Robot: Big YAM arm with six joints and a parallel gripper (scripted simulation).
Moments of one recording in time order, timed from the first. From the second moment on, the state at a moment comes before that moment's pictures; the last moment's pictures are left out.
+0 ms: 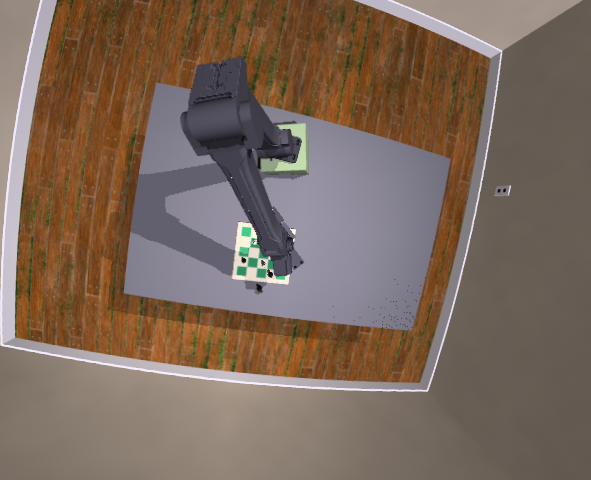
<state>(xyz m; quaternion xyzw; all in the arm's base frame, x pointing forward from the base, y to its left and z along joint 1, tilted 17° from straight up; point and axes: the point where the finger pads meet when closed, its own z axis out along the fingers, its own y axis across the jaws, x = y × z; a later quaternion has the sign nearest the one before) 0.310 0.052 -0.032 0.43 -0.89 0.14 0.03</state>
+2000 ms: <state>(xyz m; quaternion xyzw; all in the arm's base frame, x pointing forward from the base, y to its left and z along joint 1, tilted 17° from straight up) 0.310 0.054 -0.032 0.44 -0.89 0.14 0.03</state>
